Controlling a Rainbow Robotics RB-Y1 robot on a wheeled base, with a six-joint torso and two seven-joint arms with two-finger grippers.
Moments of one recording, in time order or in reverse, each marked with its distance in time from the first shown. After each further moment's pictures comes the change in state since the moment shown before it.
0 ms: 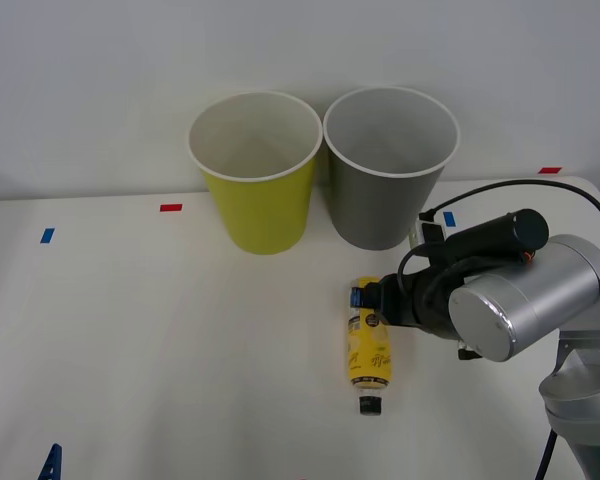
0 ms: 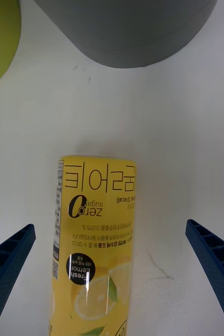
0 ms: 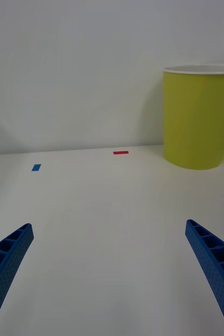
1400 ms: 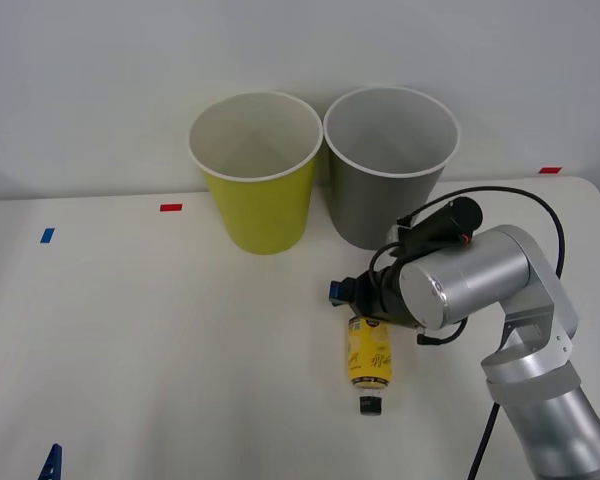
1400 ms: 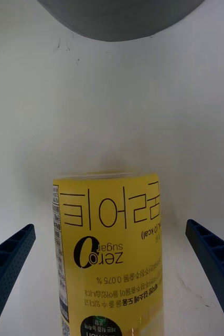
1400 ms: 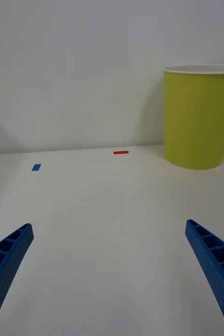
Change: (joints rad) right arm -0.091 0.142 -0.007 0.232 0.104 0.000 -0.034; left arm 0.000 0.000 0.000 0.000 0.000 0.000 0.000
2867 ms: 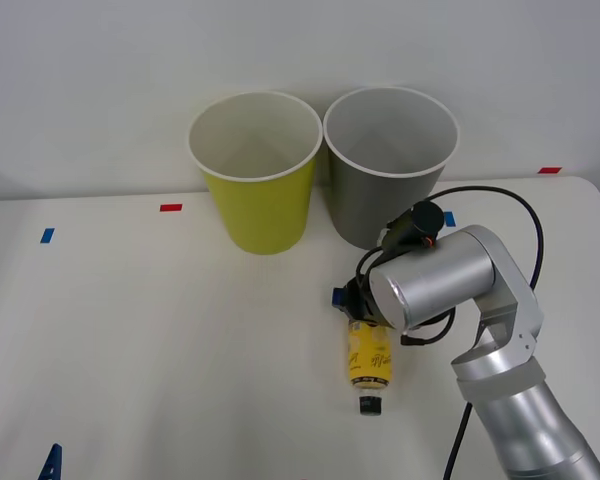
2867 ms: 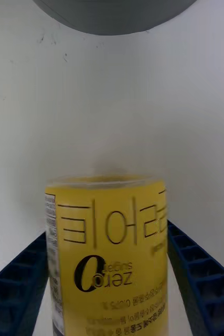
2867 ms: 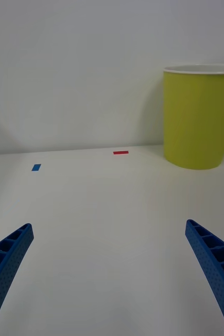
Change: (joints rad) right arm -0.028 0.062 0.033 0.070 0.147 0.020 -0.002; left arm 0.000 0.000 0.000 0.000 0.000 0.000 0.000
